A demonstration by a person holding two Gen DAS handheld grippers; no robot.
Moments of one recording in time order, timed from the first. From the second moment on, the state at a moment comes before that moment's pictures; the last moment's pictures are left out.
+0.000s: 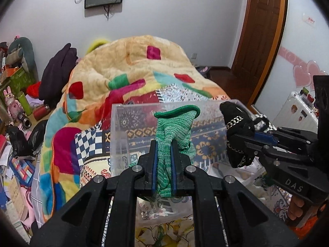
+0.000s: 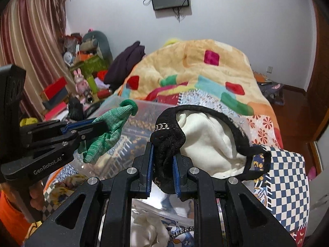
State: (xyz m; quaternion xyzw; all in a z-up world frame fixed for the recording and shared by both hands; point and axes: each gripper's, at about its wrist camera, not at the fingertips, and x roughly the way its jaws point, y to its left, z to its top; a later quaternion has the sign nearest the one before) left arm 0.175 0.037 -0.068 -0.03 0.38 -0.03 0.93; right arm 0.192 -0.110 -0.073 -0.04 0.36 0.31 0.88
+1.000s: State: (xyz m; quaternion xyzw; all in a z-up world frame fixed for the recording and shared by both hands) left arm 0.101 0.027 -0.015 -0.01 0.28 -0.02 0.96; right arm 0.154 -0.162 -0.022 -0.03 0.27 0.27 0.92
